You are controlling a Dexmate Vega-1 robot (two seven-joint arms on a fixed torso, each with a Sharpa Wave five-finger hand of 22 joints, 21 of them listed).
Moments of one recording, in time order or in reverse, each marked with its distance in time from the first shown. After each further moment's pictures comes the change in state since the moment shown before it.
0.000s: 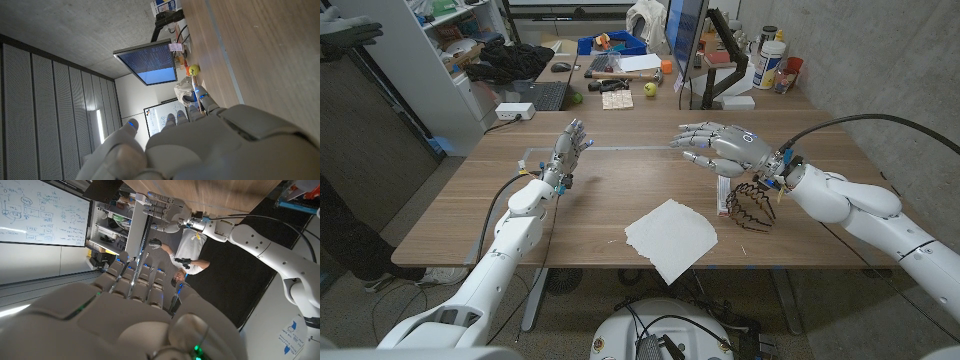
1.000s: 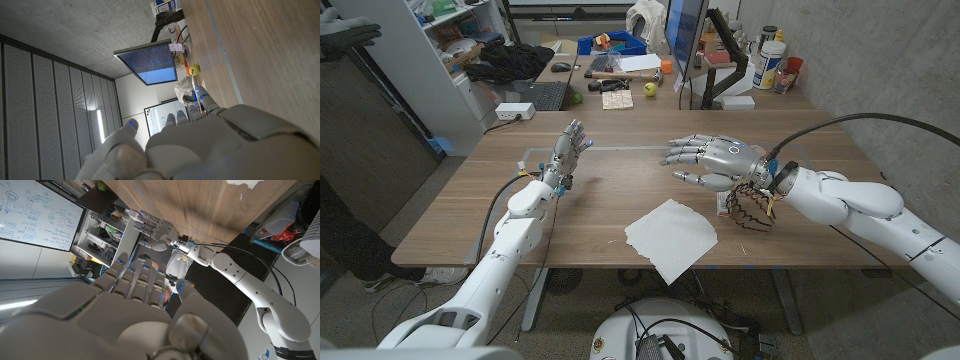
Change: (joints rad) left arm 0.012 0.003 0.001 -0.015 -0.001 -0.003 0.006; left_hand 0.000 0.000 -0.004 0.004 0.000 0.000 0.000 0.000 0.000 0.000 0.000 0.000 0.000 0.000 0.000 0.000 0.000 0.000 0.000 -0.004 0.005; right arm -0.011 -0.090 -0.051 -0.113 -0.102 -0.101 0.036; right_hand 0.025 0.007 0.026 -0.026 0.004 -0.030 -0.023 -0.007 0.000 -0.030 -0.005 -0.010 0.000 -0.029 0.004 -0.007 0.000 -0.015 0.000 -0.018 0.005
